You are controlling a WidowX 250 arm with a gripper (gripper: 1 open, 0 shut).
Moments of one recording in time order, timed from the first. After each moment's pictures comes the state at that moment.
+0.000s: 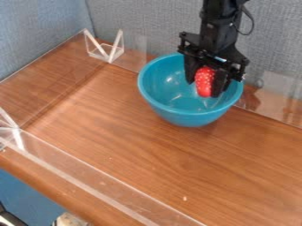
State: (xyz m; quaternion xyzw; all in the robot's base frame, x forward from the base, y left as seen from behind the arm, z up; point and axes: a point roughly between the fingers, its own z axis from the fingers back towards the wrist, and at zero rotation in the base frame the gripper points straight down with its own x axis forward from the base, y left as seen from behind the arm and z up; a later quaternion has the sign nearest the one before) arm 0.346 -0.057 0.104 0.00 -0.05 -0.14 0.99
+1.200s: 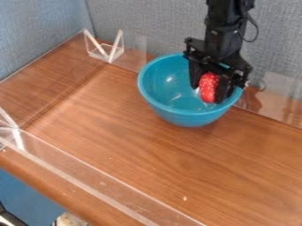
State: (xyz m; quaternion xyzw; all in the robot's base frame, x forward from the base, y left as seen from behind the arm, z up) arm 0.348 -0.062 0.091 0.00 -0.04 -0.16 0.99
